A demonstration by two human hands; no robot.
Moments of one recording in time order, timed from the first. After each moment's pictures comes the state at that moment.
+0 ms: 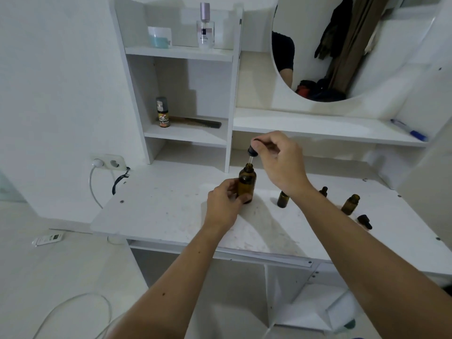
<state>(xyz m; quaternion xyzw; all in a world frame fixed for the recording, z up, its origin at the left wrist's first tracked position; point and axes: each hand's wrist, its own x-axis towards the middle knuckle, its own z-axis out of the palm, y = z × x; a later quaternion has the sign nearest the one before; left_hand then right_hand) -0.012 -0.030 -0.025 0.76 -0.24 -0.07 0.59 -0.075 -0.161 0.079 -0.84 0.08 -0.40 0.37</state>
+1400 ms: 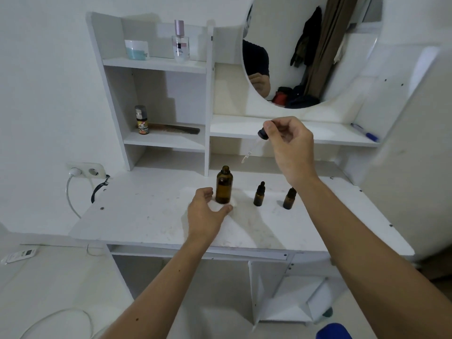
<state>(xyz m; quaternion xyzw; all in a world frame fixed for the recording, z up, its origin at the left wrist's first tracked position) -0.044 -0.021 -0.026 0.79 -0.18 -0.05 0.58 -0.124 -0.184 0.126 -0.74 0.16 -0.47 0.46</state>
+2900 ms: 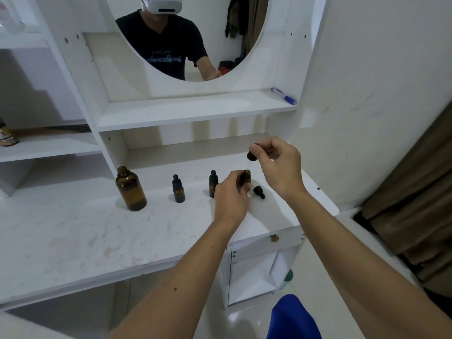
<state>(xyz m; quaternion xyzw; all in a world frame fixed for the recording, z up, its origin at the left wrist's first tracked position) -0.159 -0.234 -0.038 0.73 -0.38 -0.11 0.56 -0.251 -0.310 0.044 -0.74 0.29 -0.45 0.40</state>
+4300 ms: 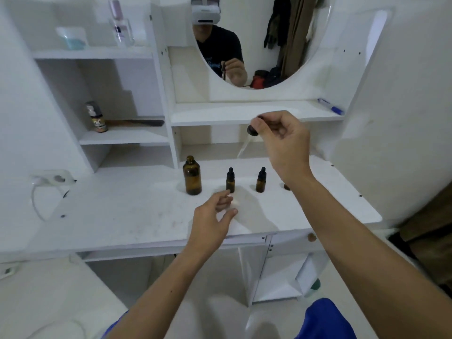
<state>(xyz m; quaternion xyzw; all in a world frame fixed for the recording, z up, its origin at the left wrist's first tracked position) -0.111 -0.051 -0.035 0.76 -0.38 -0.08 0.53 -0.191 -0.208 0.109 -0.71 0.13 -0.51 0.47</state>
